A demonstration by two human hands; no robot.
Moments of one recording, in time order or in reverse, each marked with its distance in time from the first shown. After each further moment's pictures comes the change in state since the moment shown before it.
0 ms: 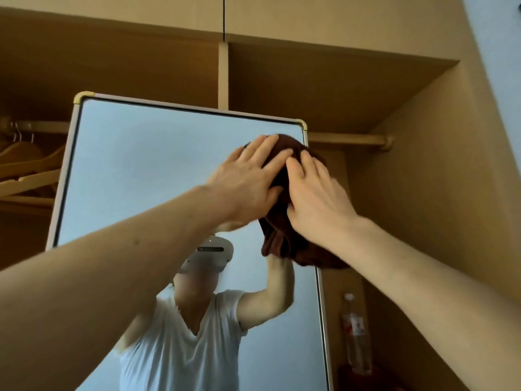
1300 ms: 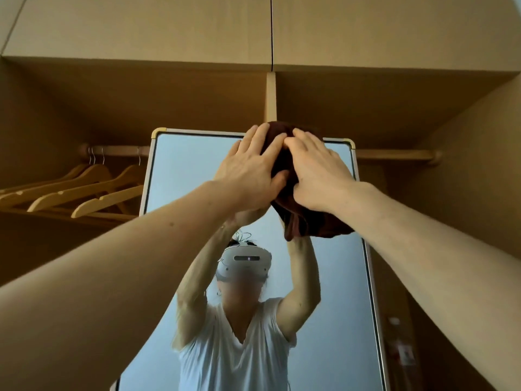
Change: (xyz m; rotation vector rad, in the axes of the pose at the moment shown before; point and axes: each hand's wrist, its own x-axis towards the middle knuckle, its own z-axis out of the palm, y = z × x) left_hand -0.008 -0.065 -0.023 -0.064 0.114 -0.207; right_hand 0.065 -0.051 -0.030 0.162 0.057 -0.131
